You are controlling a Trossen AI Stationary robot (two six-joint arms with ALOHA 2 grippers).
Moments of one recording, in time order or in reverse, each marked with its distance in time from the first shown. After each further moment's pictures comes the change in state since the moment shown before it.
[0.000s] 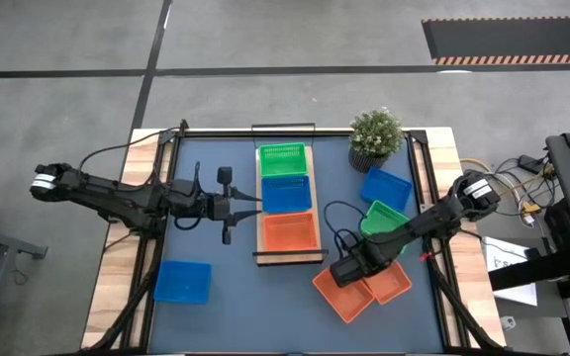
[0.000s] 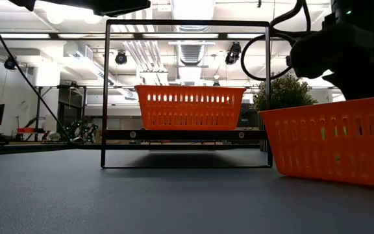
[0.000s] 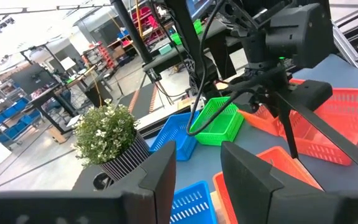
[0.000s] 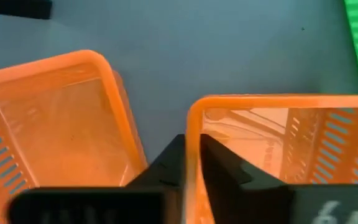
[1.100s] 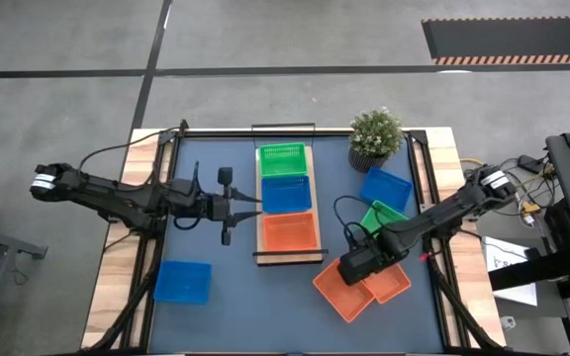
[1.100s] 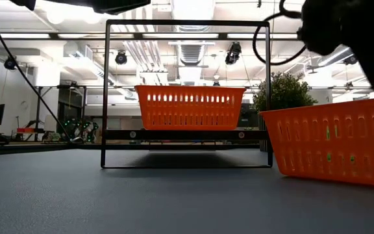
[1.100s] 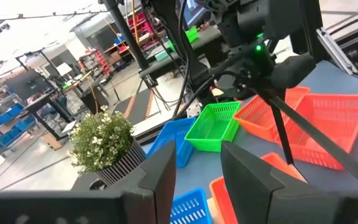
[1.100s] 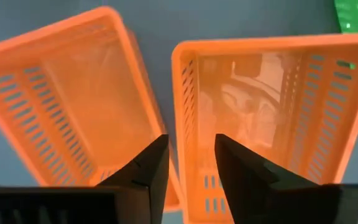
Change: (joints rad) left arm 0.000 0.000 0.005 0.008 0.025 0.003; right arm 0.002 -0.160 0.002 -0.054 -0.099 0.030
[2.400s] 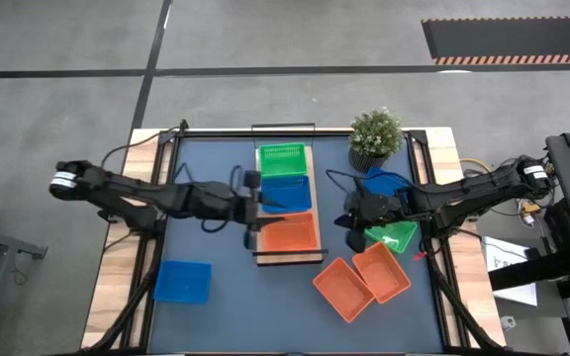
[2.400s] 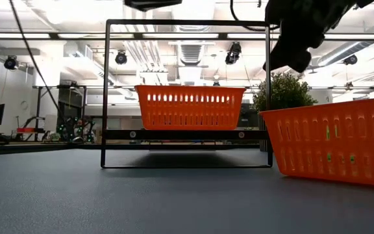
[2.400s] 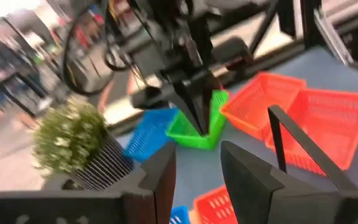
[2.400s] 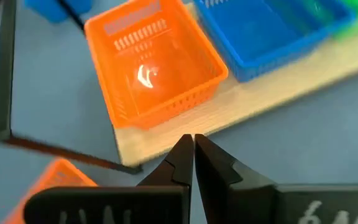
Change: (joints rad) left arm -0.004 0.284 0.270 -0.119 0.013 -0.054; right arm -0.300 -0.409 -0.356 0.648 0.256 -1.143
